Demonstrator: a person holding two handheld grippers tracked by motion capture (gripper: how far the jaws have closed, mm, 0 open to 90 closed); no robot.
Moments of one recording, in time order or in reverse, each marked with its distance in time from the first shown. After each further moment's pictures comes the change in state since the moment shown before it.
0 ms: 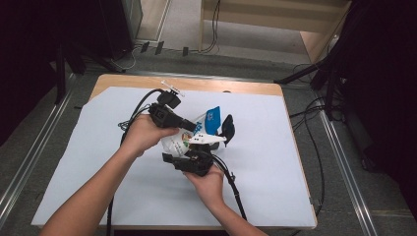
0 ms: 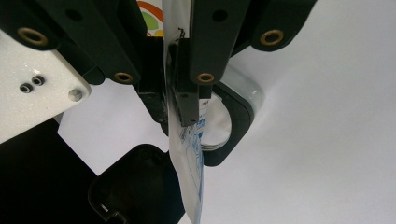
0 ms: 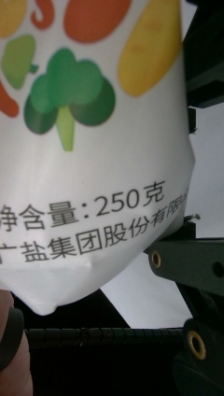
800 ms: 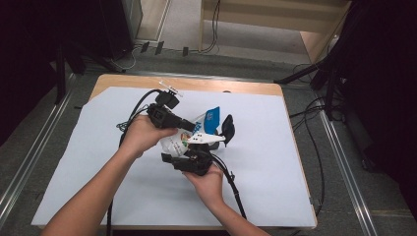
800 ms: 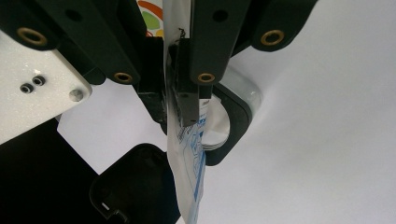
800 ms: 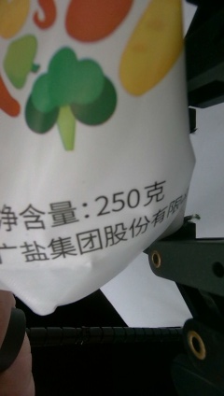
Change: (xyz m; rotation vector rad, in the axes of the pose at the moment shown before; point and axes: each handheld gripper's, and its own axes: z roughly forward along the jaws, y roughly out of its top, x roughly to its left) left arm -0.001 -0.004 -0.005 -0.018 0.009 0.000; right arm 0.002 0.002 0.002 0.005 0.005 -0.017
